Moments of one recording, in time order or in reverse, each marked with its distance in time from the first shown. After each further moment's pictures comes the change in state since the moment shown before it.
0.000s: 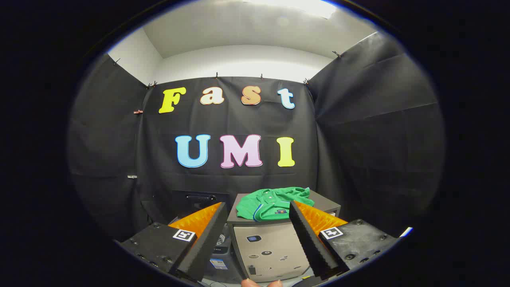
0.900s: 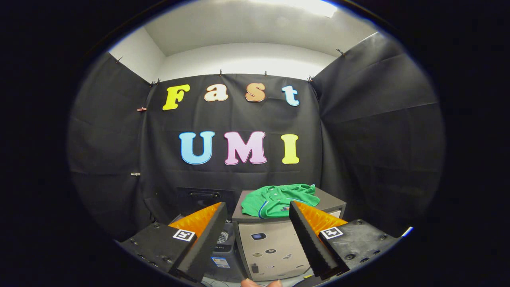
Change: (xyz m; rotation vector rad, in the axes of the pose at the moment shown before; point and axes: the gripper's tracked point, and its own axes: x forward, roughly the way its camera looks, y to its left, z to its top) arm 0.001 0.013 -0.008 -0.004 0.019 0.024
